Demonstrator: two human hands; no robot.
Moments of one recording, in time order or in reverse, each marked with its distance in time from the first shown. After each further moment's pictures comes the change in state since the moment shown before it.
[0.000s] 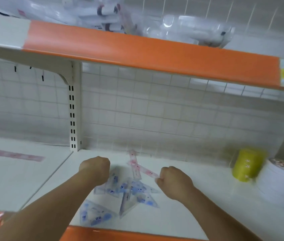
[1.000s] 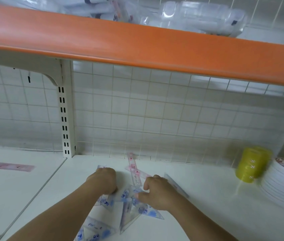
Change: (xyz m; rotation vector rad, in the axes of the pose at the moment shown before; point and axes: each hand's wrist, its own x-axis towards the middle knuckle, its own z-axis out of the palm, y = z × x) left_hand 0.037 0.024 0.020 -0.176 -0.192 0.015; right_hand 0.022 -0.027 0.025 0.186 -0.196 -0.063
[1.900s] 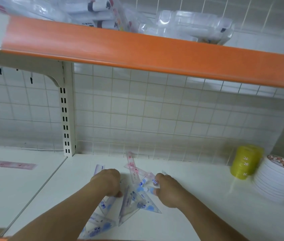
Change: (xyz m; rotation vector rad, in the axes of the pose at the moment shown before) left_hand -0.019 0.011 0.001 0.029 0.013 0.099; right_hand -0.016 0.025 -0.004 0.024 0.022 0.120
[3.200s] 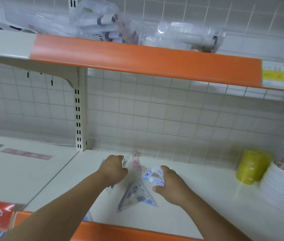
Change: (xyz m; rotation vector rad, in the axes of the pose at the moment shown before) left_hand -0.038 0.008 -0.016 -0.444 0.276 -0.034; right_hand -0.018 0.007 -0.011 0.136 0.089 -0.110
